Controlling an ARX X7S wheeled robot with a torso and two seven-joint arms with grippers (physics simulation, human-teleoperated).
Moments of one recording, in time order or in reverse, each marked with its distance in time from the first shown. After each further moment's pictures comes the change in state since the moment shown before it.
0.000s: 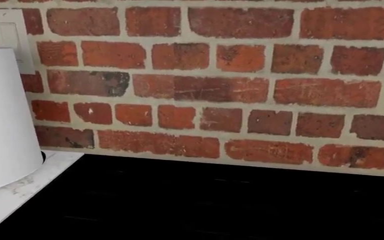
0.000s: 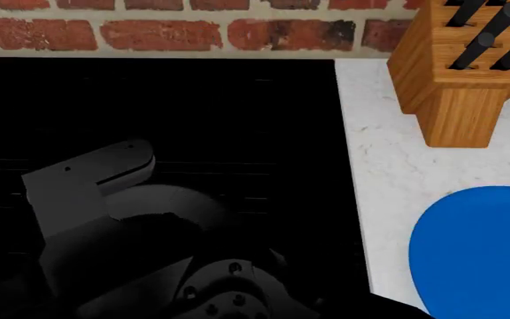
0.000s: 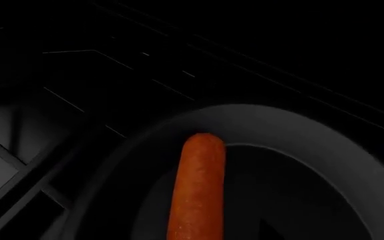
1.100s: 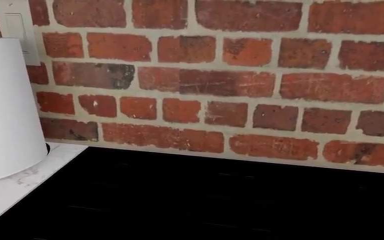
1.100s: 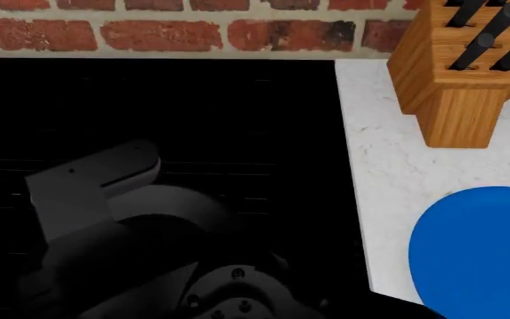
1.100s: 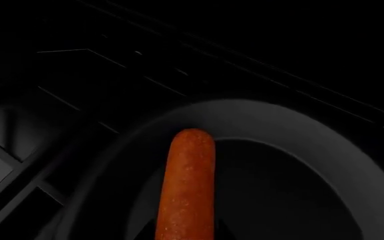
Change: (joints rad) left arm 0.045 -0.019 -0.028 0.022 -0.079 0.004 -0.054; right arm 0.014 0.023 -0.037 -0.039 0.043 -0.052 0.047
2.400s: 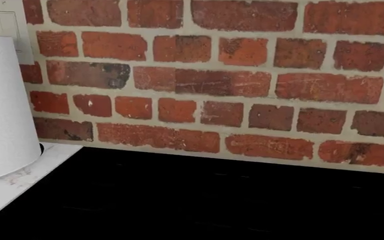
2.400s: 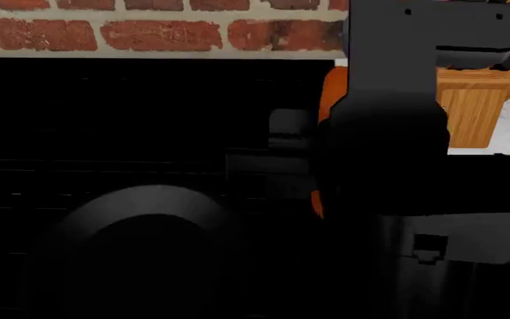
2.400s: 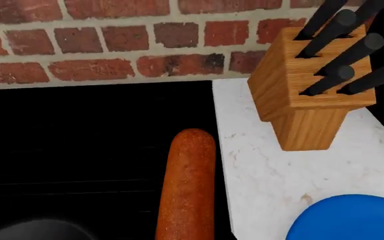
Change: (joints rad) left arm 0.012 0.000 -0.006 0.001 -0.056 0.010 -0.038; right arm 0.157 0.555 0.241 -0.256 0.226 -0.146 0.245
